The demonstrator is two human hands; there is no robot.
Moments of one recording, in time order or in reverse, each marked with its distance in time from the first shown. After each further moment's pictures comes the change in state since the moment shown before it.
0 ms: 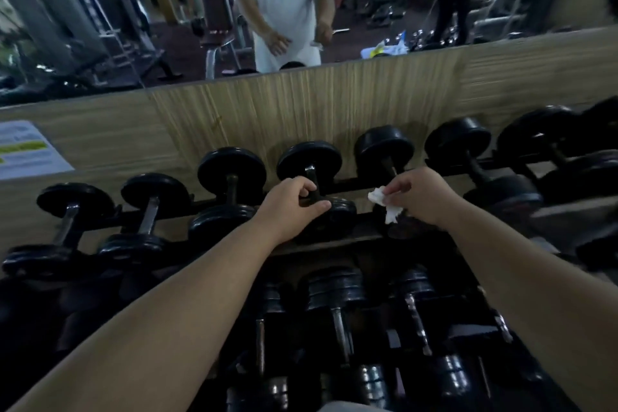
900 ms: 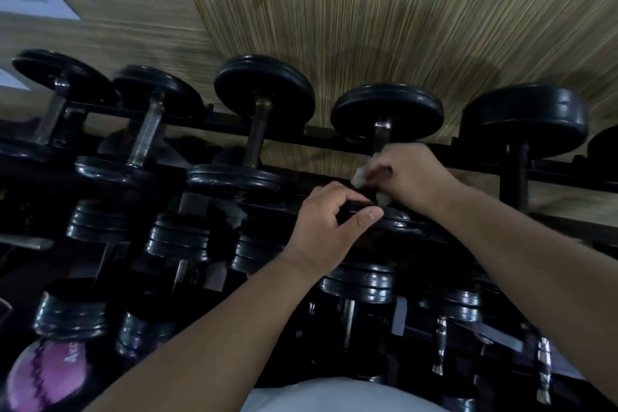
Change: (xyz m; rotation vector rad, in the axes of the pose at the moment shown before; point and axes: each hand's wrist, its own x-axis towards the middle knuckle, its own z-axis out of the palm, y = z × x) left_hand 0.053 -0.079 0.090 -0.501 0.217 -0.220; right_hand 0.188 -0.015 0.150 -0.297 -0.496 -0.444
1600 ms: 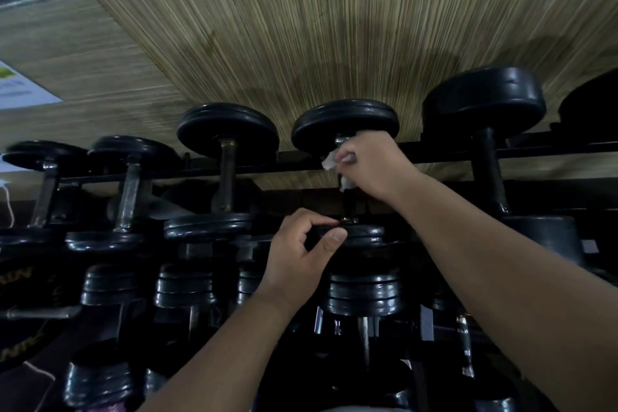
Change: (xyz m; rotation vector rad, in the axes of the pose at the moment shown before) left_hand -0.001 0.013 -0.001 0.026 -0.007 -0.039; right_hand 0.018 0.013 -0.006 0.152 0.236 0.148
